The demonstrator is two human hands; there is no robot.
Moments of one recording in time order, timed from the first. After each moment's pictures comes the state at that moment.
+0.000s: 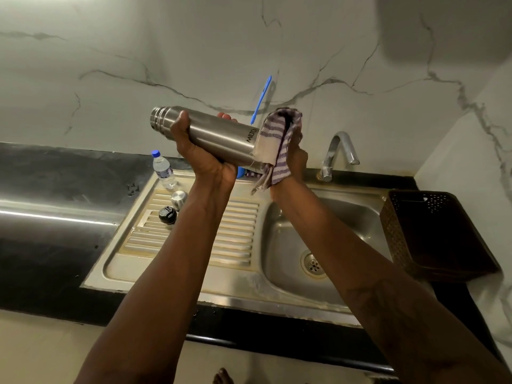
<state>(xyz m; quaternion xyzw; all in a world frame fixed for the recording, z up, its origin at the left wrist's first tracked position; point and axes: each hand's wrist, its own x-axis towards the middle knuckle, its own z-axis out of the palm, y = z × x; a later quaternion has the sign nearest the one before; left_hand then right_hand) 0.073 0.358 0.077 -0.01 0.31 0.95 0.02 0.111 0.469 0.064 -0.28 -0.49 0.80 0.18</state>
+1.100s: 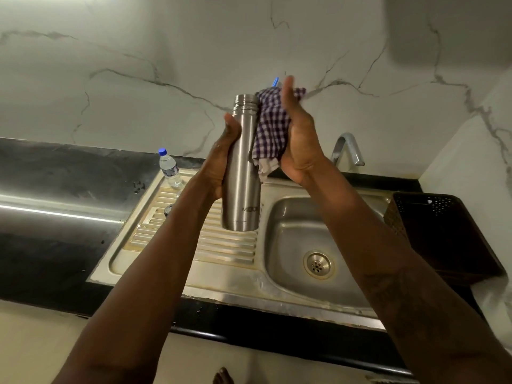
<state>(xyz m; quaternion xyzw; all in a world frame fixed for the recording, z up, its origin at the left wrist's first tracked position) 0.086 0.331 0.083 0.22 0.55 0.76 0.26 0.137 0.474 0.128 -0.03 -0.54 0.84 0.10</state>
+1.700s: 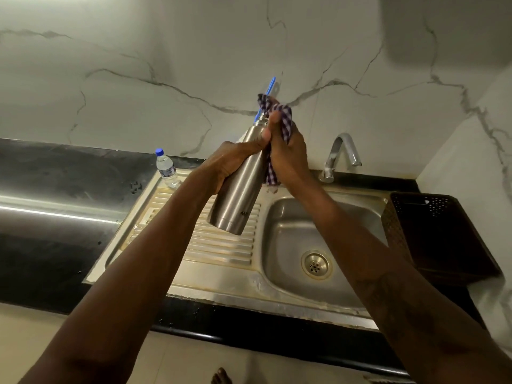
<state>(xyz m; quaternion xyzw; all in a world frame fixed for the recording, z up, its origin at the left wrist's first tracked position) 0.086 0.340 0.102 0.12 0.77 0.57 0.27 0.132 0.476 0.090 -0.09 -0.75 0.62 0.23</state>
